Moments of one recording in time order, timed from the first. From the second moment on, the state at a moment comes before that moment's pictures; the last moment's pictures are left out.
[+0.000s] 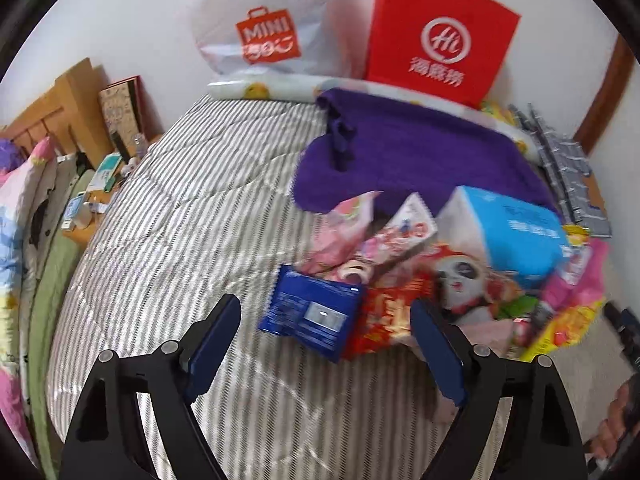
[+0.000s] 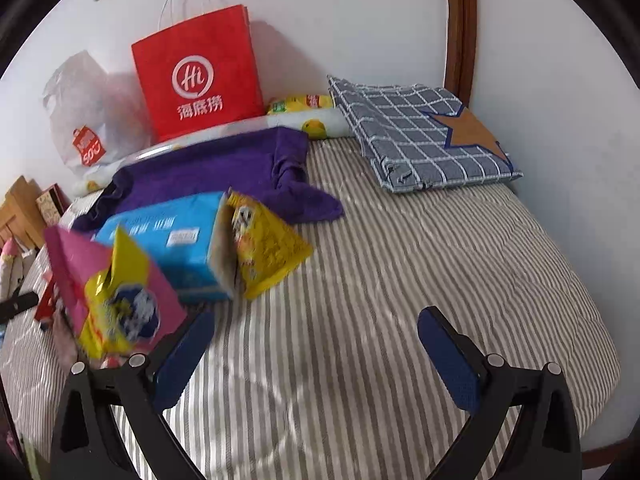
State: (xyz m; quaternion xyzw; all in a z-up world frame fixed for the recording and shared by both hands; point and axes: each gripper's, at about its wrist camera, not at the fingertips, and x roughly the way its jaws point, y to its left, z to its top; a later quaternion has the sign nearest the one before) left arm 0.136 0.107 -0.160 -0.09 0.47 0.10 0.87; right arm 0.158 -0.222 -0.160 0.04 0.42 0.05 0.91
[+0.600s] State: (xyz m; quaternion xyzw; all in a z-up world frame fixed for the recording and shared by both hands) left arm 0.162 0.121 -0.167 -0.10 0.49 0.08 0.86; right arm 0.226 -0.198 -0.180 0.05 0.44 0.12 0.89
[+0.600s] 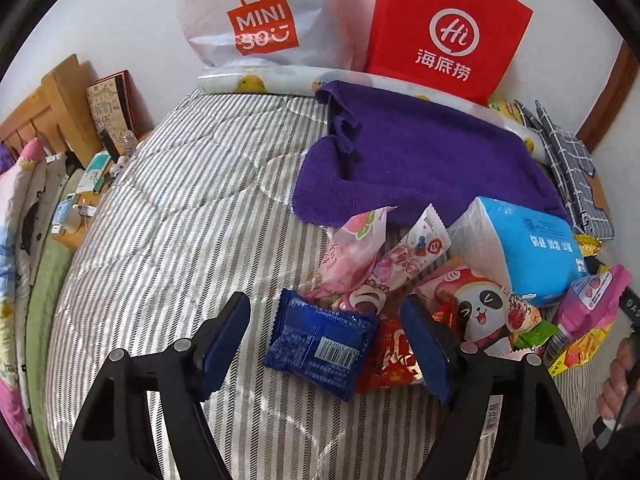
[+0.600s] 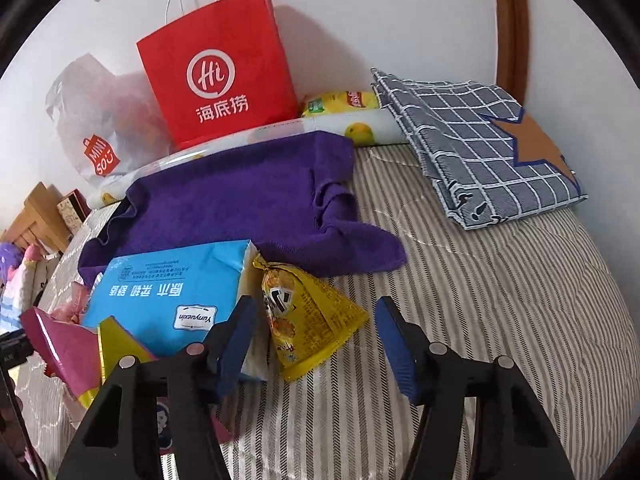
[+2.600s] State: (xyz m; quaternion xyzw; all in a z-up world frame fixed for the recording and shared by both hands) left arm 0.148 0.132 -0.187 -0.13 0.51 0.04 0.85; right arm 0.178 -0.217 -0.209 0.02 0.45 0.12 0.88
